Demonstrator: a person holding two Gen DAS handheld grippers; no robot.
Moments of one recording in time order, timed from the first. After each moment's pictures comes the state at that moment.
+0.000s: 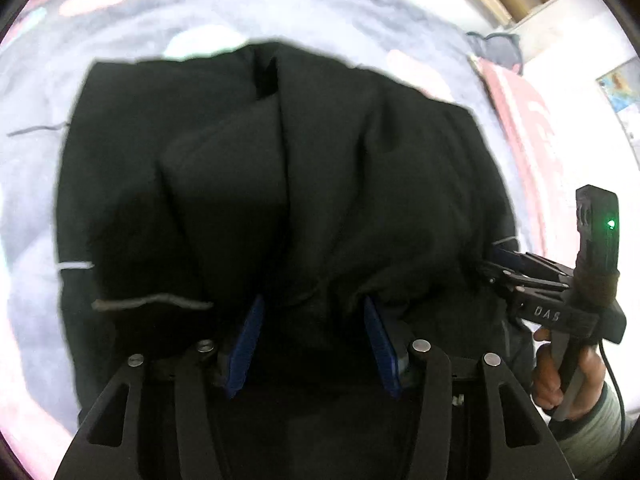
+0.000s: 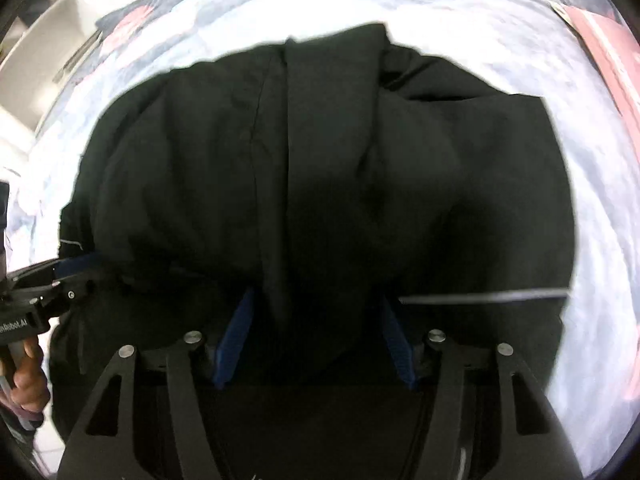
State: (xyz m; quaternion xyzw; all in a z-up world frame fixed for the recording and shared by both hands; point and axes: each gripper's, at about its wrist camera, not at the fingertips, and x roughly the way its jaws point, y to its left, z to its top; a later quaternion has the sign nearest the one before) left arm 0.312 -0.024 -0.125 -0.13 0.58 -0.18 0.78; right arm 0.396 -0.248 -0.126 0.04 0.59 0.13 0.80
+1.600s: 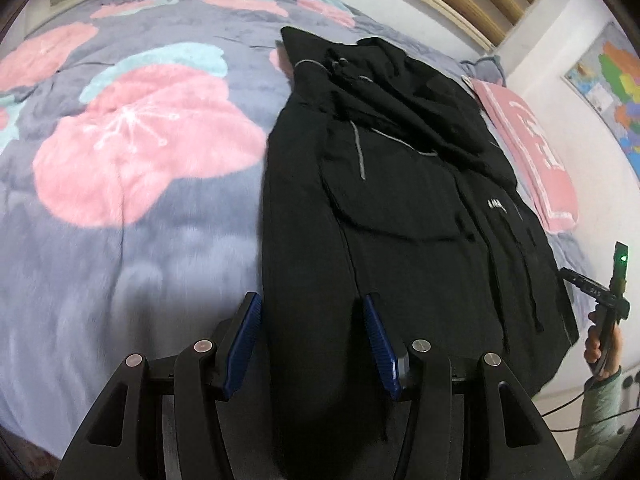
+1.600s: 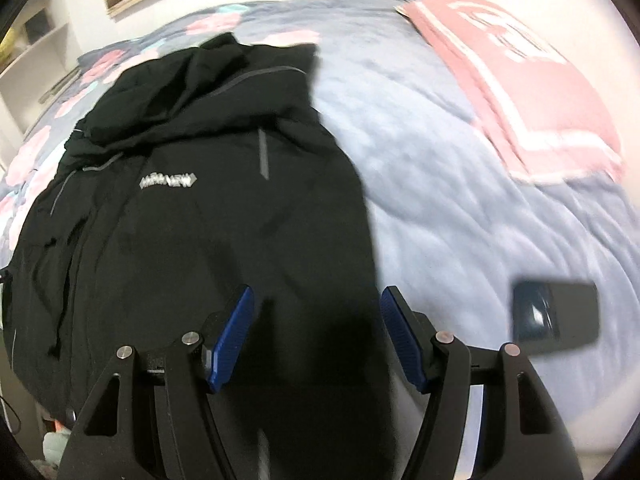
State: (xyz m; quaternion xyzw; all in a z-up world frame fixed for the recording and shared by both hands) left arm 0.031 0.139 -0.150 -0.12 0.50 -0.14 0.85; right arm 0.063 -0.405 -0.130 0.04 0.50 -0.01 0.87
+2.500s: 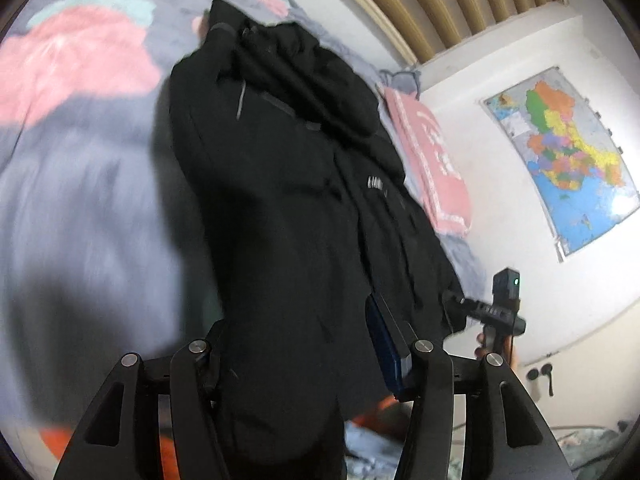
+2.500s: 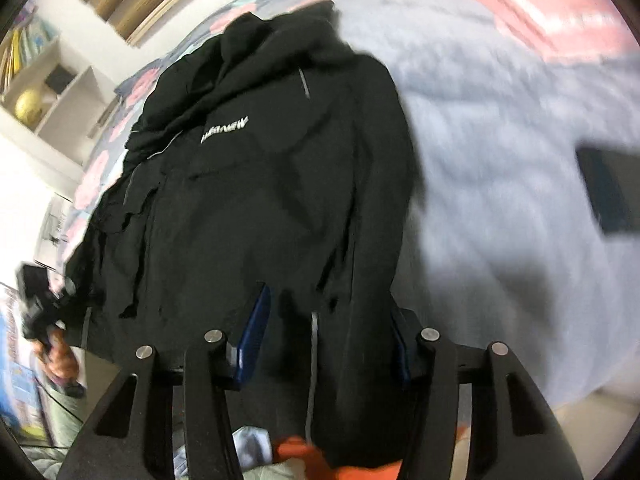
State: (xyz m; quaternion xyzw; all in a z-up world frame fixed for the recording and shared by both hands) left arm -0.021 0.118 -0.170 -0.26 0.48 -0.30 0.78; right arm -0.004 -0.426 -0.165 0.22 0.52 0.12 0.82
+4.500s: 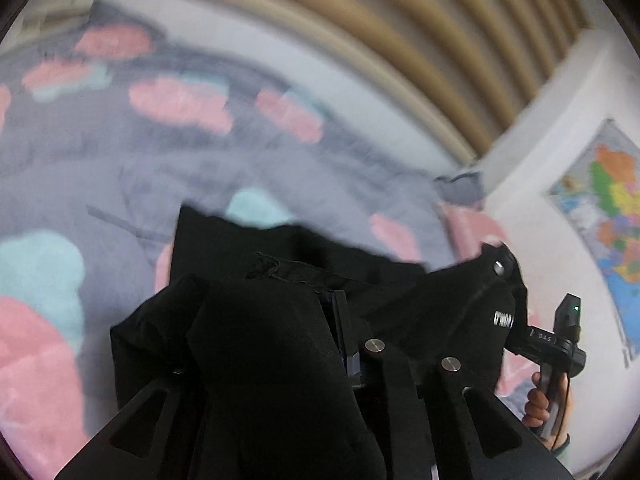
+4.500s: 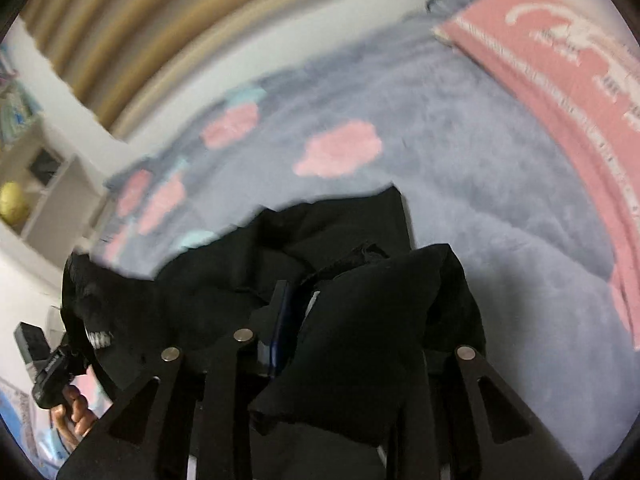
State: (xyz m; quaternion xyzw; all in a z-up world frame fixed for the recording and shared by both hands) left arm 0.315 0.077 -0.122 -0.25 0.39 -0.16 0.87; right arm 0.352 -0.395 -0.091 0.22 0.46 0.07 0.86
